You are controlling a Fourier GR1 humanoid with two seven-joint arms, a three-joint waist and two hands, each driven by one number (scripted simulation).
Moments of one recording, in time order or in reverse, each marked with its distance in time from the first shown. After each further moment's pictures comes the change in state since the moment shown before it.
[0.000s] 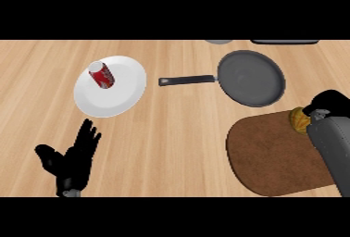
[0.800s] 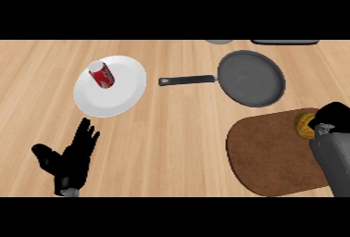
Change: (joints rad) left arm -0.008 -0.002 0.029 0.015 0.001 -0.031 -0.013; right arm 0.128 0.044 -0.084 -0.109 0.142 0.030 -0.050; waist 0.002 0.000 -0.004
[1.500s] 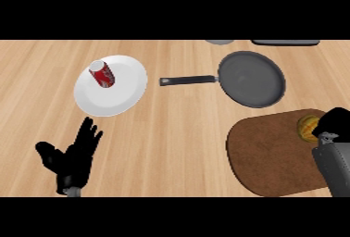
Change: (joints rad) left arm -0.005 -0.018 0.000 -0.013 -0.026 0.003 0.033; right arm 0.073 0.013 -0.025 -0.057 0.131 0.022 -0.092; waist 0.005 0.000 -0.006
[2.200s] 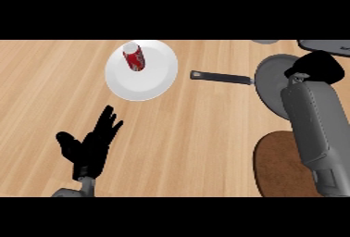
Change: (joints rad) left arm -0.090 -0.017 -0.083 -0.001 -0.029 -0.059 0.002; right arm -0.471 0.188 -0.219 0.219 0.160 -0.134 0.117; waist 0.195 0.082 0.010
